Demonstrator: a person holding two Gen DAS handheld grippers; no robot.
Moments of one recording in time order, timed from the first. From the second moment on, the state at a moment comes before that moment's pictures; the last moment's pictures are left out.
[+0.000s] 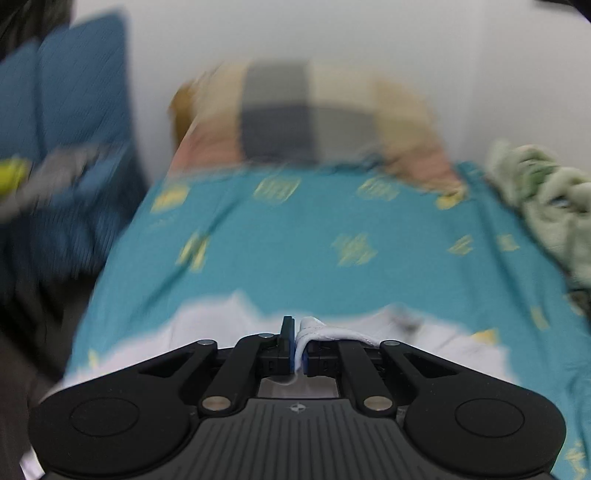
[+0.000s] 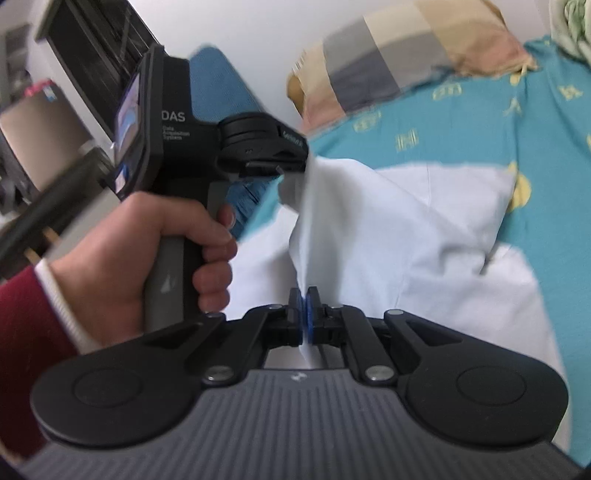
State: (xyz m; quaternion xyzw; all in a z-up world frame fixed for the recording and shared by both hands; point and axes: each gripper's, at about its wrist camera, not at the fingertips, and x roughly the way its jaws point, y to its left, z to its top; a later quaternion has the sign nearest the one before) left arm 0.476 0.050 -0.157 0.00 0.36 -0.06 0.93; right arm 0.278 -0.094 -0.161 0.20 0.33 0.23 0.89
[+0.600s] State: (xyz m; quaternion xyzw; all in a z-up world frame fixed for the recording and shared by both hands) left arm 0.188 0.081 -0.067 -0.08 0.35 -0.09 0.93; right arm 0.120 -0.198 -0.073 0.15 0.33 0.20 0.91
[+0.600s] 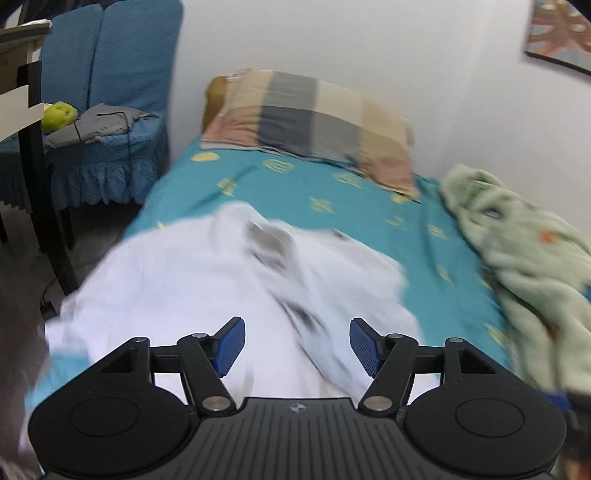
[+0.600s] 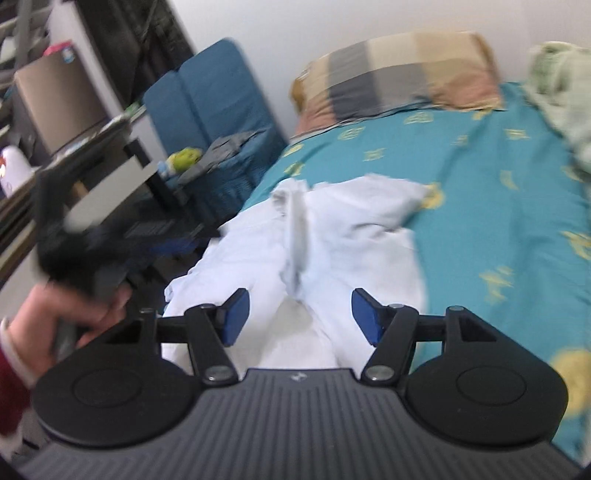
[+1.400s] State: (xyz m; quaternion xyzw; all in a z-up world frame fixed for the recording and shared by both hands) left arm -0.006 -0.100 -0.120 0.02 0.41 -0.23 0.88; right arm 0.038 -0.288 -0.081 0.21 0.31 0.13 0.92
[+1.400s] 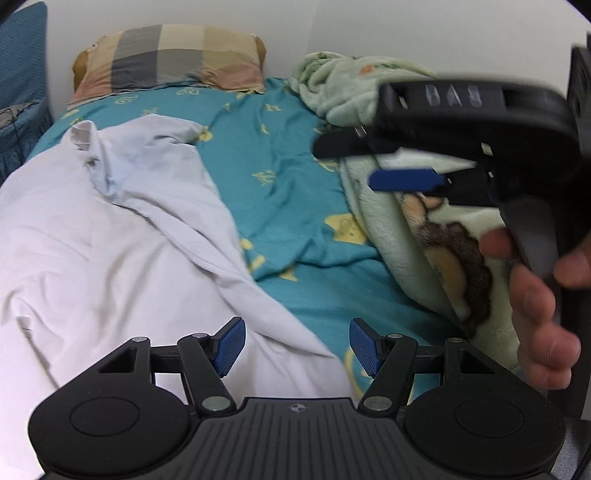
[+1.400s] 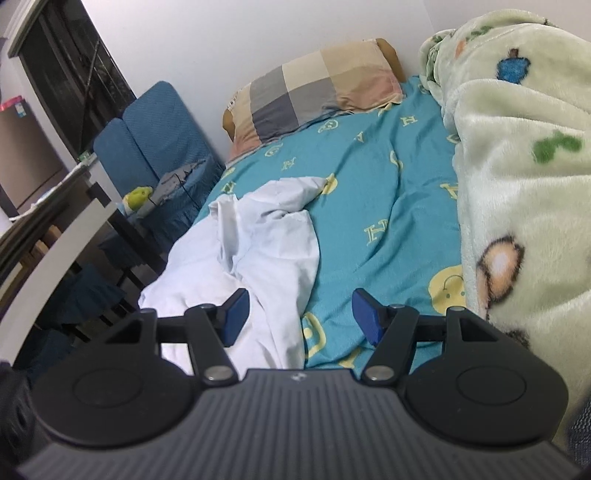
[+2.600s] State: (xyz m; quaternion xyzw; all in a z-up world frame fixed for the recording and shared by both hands) left arm 0.031 0.048 -0.124 -0.14 0.54 -0.05 0.82; right arm 0.058 -0.300 -0.108 0.27 0.36 0.16 0.88
